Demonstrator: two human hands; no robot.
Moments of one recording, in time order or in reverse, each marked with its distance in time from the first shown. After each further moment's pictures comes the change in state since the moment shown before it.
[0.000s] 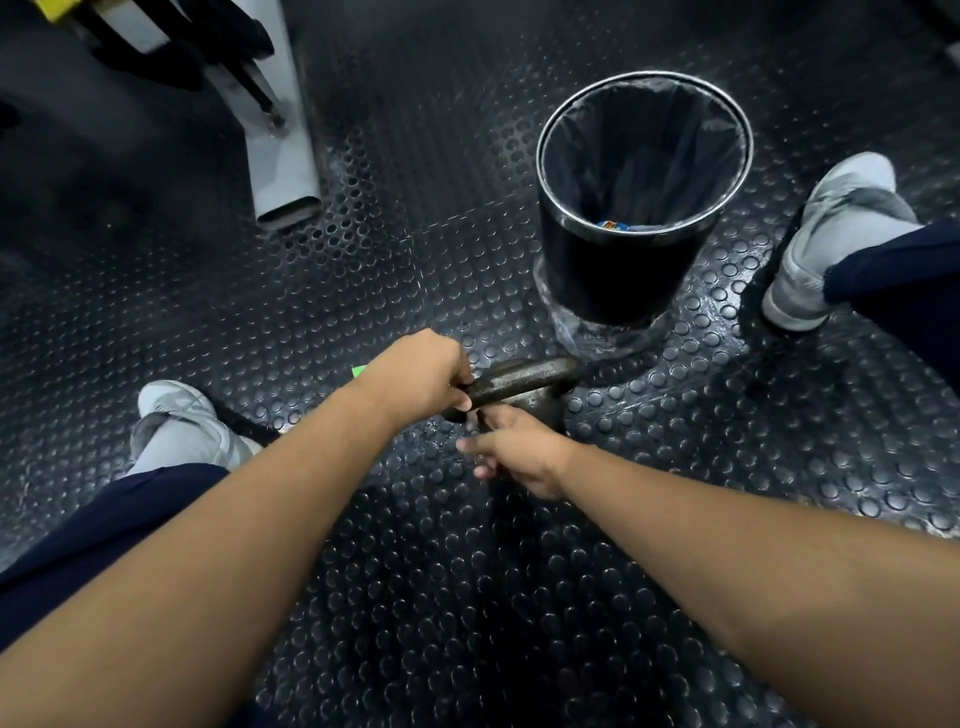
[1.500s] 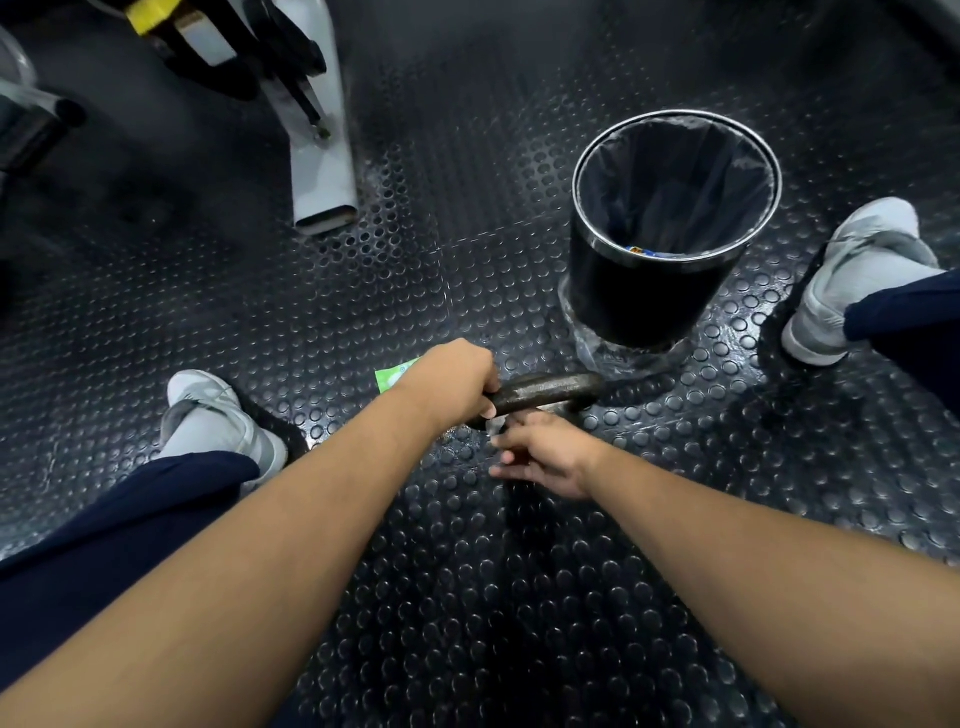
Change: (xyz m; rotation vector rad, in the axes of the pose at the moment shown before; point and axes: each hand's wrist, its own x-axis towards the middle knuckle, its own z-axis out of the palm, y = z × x) left_hand -0.005 0.008 -0.002 0.004 -0.012 -0.056; right_hand -0.004 -0.011 -0.012 0.117 -0.085 0.044
